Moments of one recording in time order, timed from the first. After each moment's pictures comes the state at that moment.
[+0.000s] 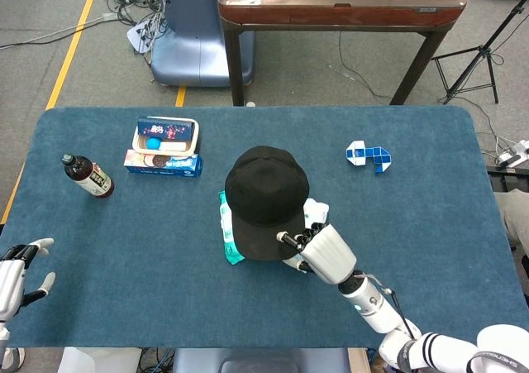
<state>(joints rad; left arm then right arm) -0.07 -1.11 -0.05 -1.63 1.44 1.48 0.07 0.55 -1.75 0.12 -1.21 -1.93 1.59 -0.19</state>
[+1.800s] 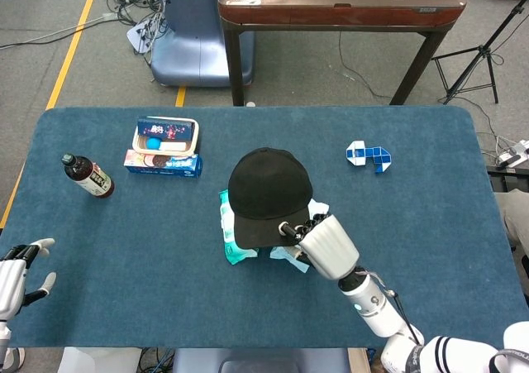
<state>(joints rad) -0.07 -1.11 -0.05 -1.63 1.43 1.47 0.08 0.55 -1.62 0.16 -1.53 -1.83 1.49 -0.37</state>
